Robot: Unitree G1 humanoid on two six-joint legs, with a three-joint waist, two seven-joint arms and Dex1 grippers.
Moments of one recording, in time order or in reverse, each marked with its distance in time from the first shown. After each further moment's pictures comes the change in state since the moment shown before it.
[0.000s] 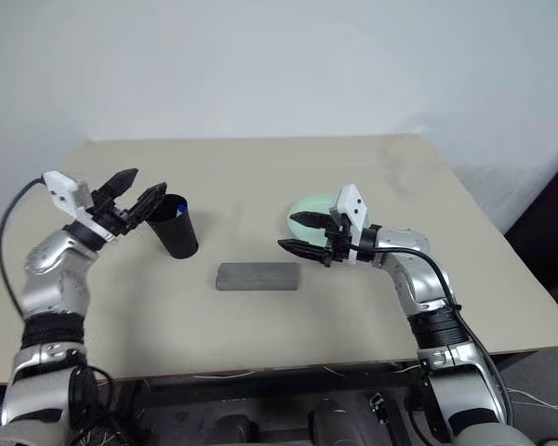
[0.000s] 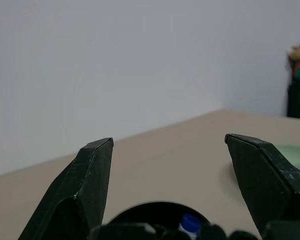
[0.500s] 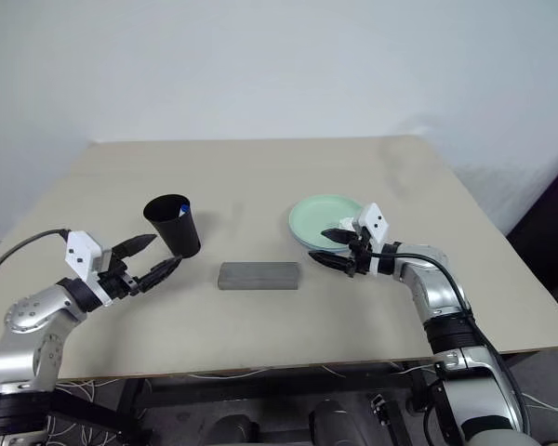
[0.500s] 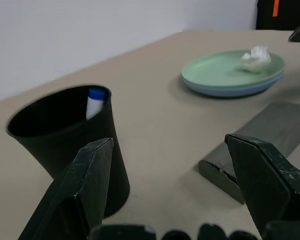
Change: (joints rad) left arm 0.393 -0.004 -0.075 -0.368 0.063 0.121 0.090; right arm 0.038 -0.080 -0.037 0.239 -0.043 -0.094 0.008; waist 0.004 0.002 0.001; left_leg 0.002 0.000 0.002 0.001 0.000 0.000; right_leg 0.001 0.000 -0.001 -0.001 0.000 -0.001
